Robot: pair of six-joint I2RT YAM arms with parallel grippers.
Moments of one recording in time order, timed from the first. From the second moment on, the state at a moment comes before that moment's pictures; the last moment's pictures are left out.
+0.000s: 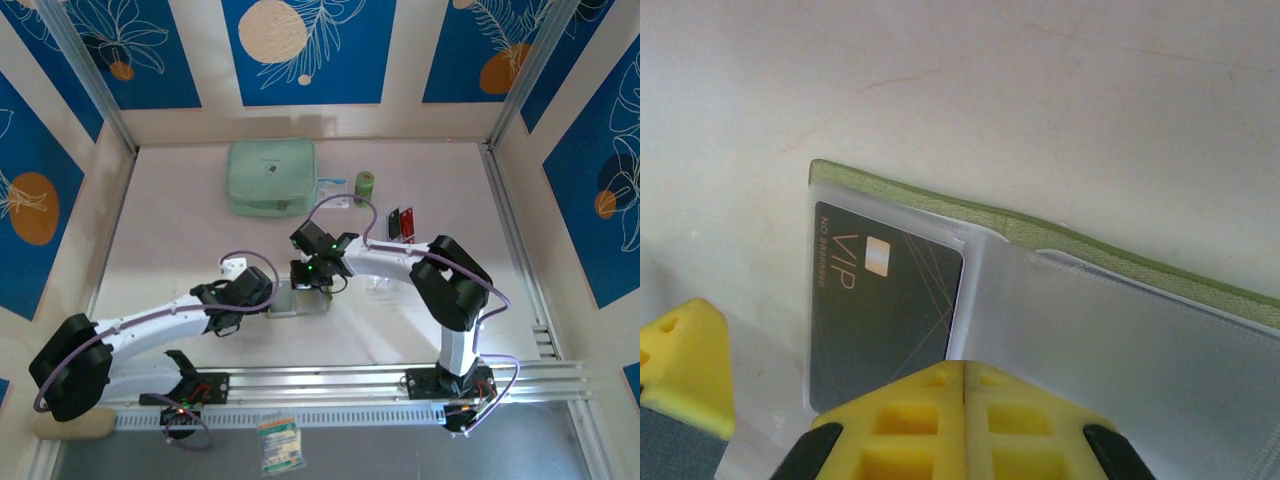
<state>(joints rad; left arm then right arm) -0.82 1.16 0.53 -0.53 -0.47 -0.83 0.88 1.85 1.18 -0.44 -0.24 0.74</state>
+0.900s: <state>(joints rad) -0.71 1.23 0.52 -0.24 -0.15 -0.72 0.82 1.53 0.89 -0.46 -0.08 0.71</state>
